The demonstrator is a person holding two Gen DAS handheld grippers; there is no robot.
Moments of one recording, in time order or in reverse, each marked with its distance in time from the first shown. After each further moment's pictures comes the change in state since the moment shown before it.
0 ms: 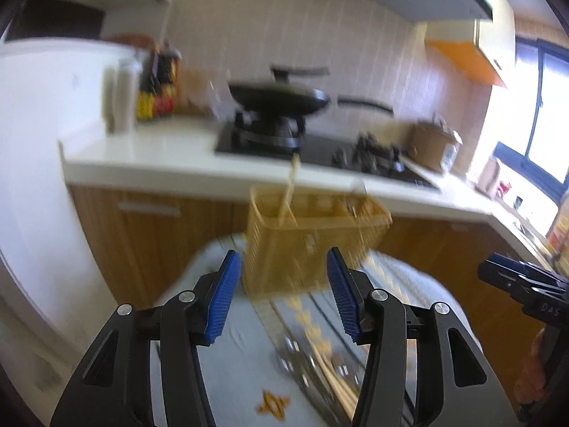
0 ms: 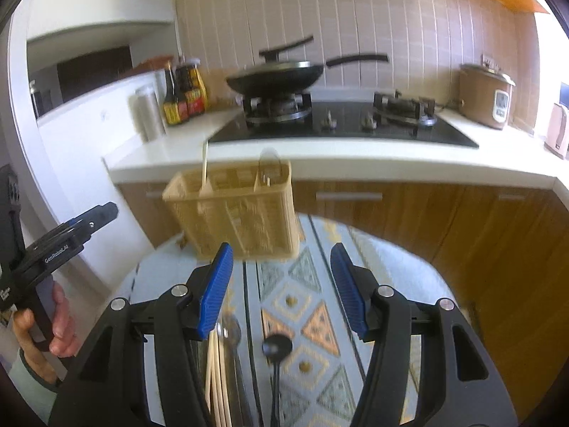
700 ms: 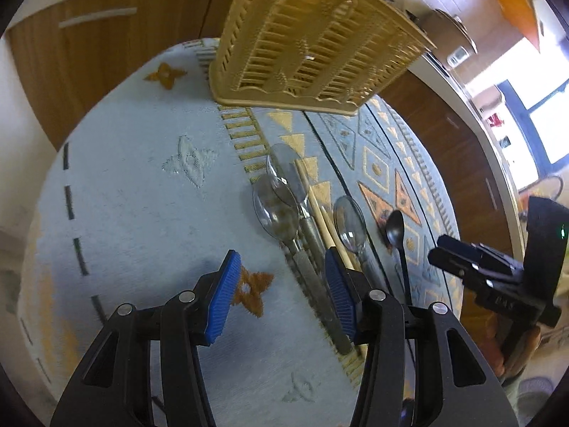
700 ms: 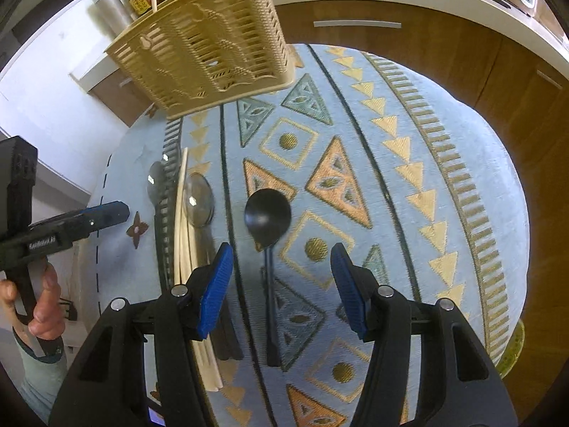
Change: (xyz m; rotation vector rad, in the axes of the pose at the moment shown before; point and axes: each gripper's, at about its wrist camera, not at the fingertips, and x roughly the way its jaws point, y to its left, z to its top) left arm 0.103 0.038 -0.082 -0.157 0.617 -0.163; right arm 0.093 -0.020 -0.083 0.110 0.487 0.064
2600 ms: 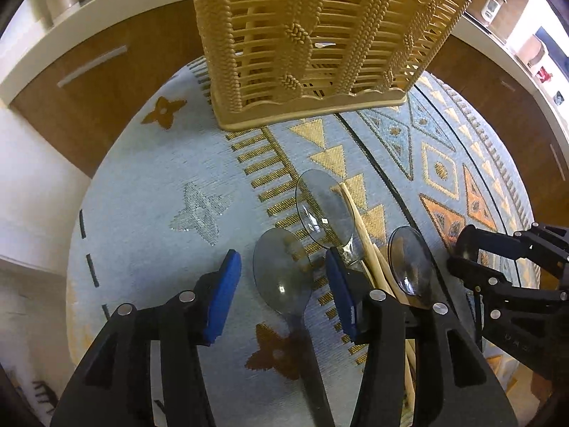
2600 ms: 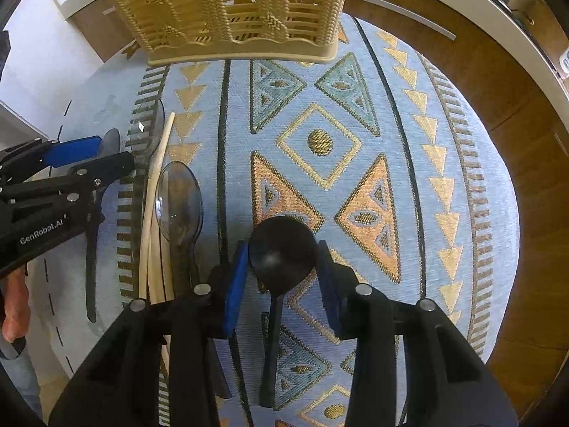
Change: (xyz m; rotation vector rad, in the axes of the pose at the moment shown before) left arm 0.034 -0.035 0.025 0.151 0.030 0.332; right arm 0.078 0.072 0.062 -0.189 0.173 -0.191
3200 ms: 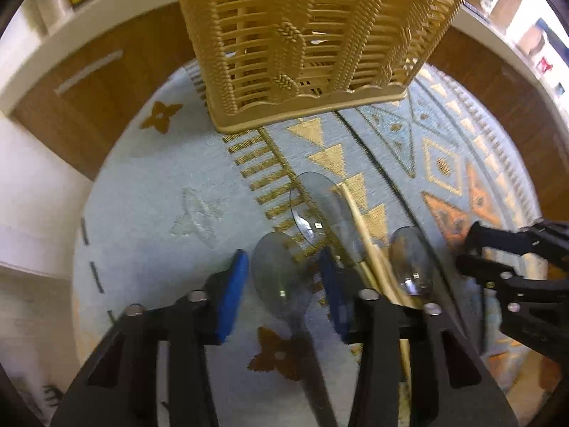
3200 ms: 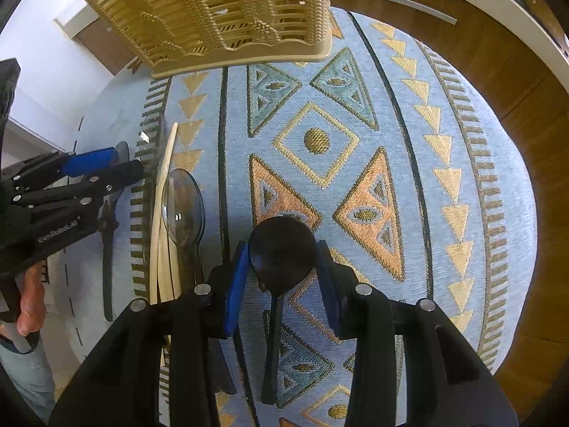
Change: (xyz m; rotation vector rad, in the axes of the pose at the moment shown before) left arm 0.000 0.001 0.005 0.045 0.017 0.050; right arm -0.005 -0.042 -0.019 0.033 0.000 0.101
